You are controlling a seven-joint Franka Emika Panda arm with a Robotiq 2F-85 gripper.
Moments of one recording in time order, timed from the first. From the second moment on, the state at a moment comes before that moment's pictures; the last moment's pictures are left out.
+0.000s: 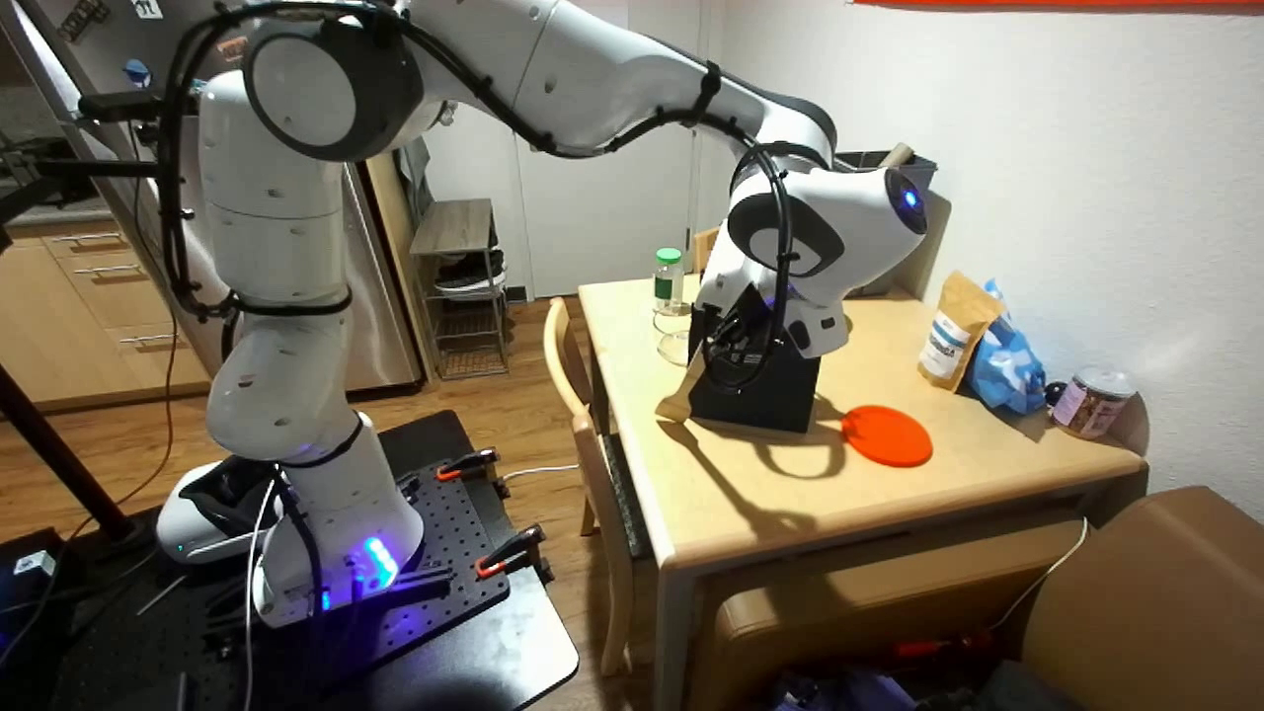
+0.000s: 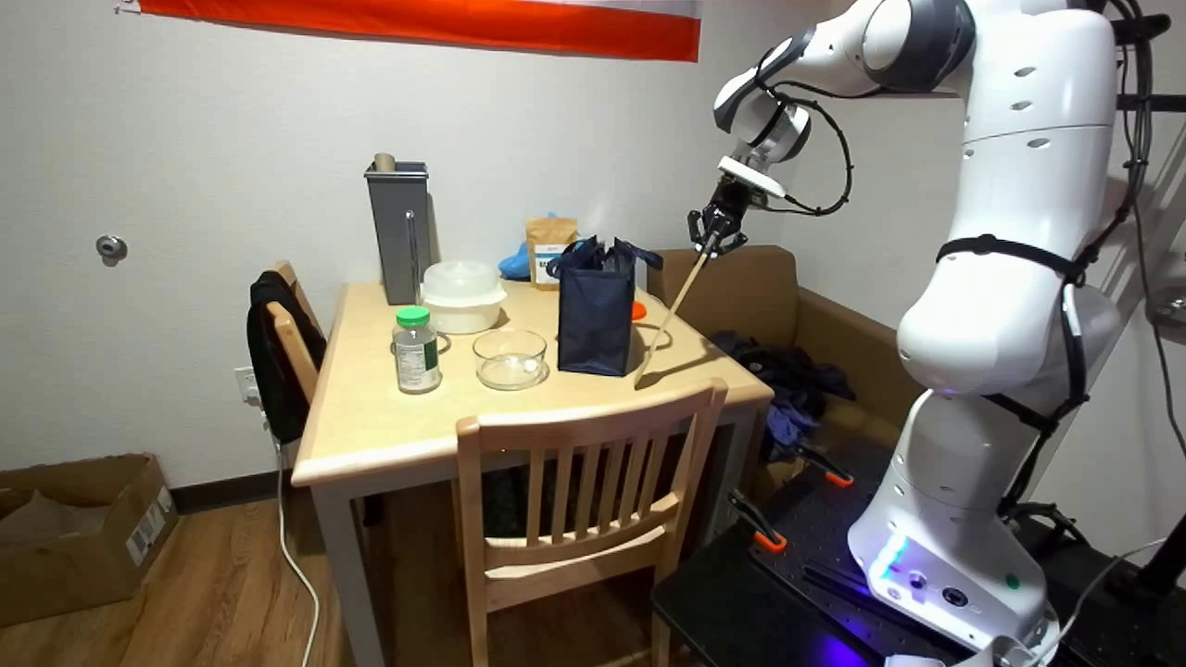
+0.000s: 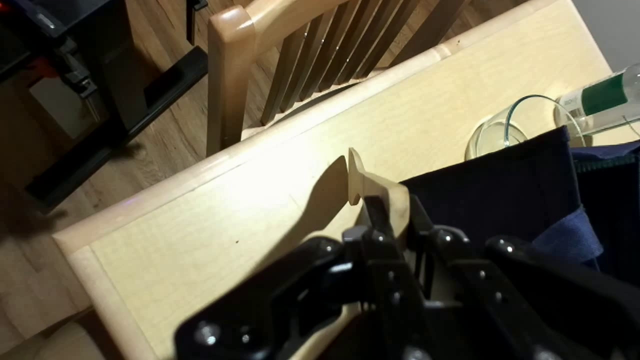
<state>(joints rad) -0.31 0.25 -0.25 -1.82 0.55 1.62 0.10</state>
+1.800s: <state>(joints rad) -0.41 0.65 -0.24 -1.65 0.77 1.40 0.28</state>
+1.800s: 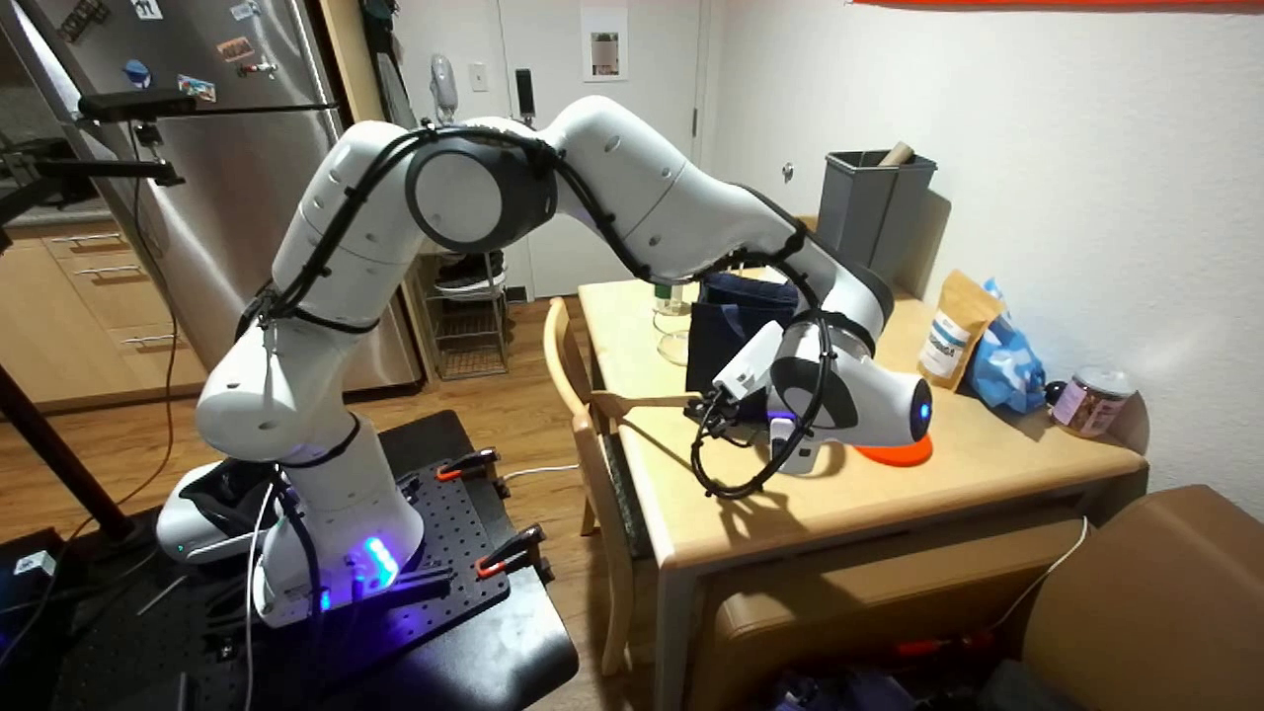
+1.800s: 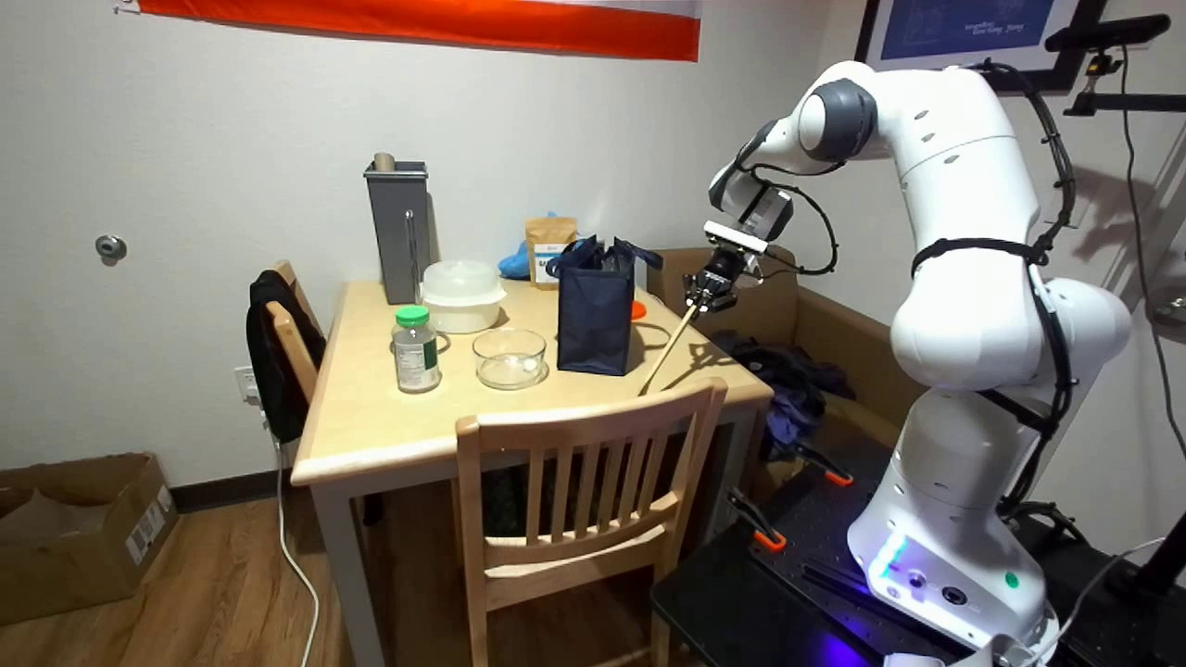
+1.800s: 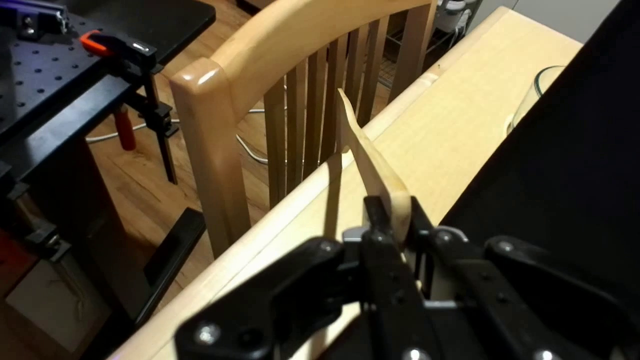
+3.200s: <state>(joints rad) -0.48 0.83 -0.31 -1.58 1.04 1.27 0.71</state>
